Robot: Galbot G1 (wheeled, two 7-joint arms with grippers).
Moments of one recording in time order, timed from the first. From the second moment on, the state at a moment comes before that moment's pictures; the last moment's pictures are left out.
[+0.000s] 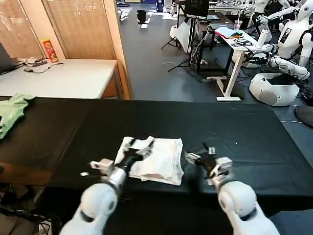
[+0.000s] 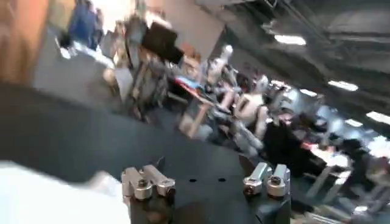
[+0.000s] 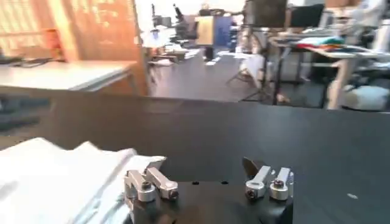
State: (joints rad) left arm 1.23 -1.24 -0.32 -1.98 -0.43 0.31 0.01; right arm -1.18 1.20 0.29 1.97 0.30 -0.50 0.02
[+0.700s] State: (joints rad) left arm 1.29 -1.20 -0.46 -1.86 -0.52 0.26 0.06; right arm -1.25 1.28 0.30 1.99 0.24 -0.44 0.10
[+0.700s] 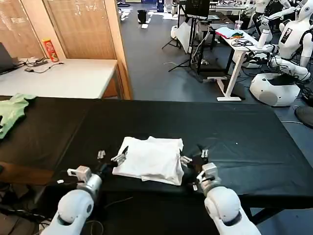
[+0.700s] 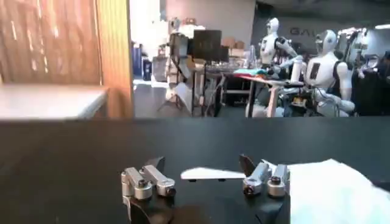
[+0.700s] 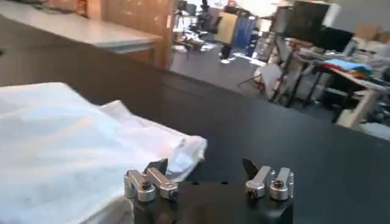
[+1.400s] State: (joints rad) left arm 1.26 -1.24 -0.48 -1.78 -0.87 0.37 0.06; right arm -1.33 1.29 0.40 2.11 0.34 -0.43 0.08
